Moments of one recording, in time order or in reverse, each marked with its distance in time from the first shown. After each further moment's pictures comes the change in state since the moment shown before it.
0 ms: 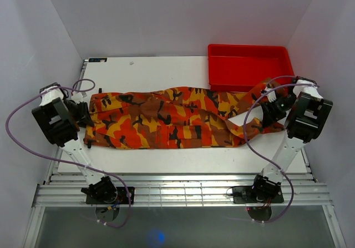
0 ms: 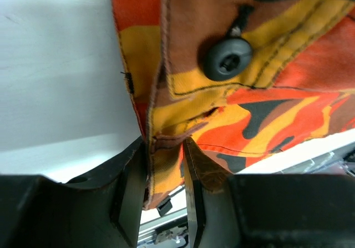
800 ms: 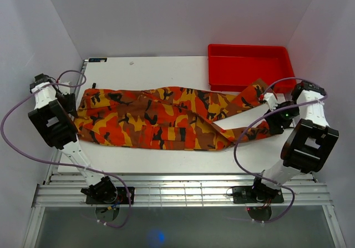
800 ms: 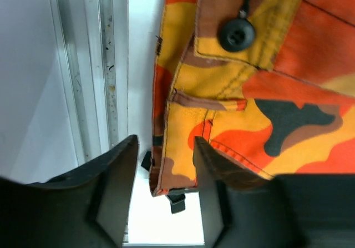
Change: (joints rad) left arm 0.033 -0.032 0.115 0.183 -0.240 0.054; right arm -0.001 -0.481 -0.257 0.016 0.151 -0.200
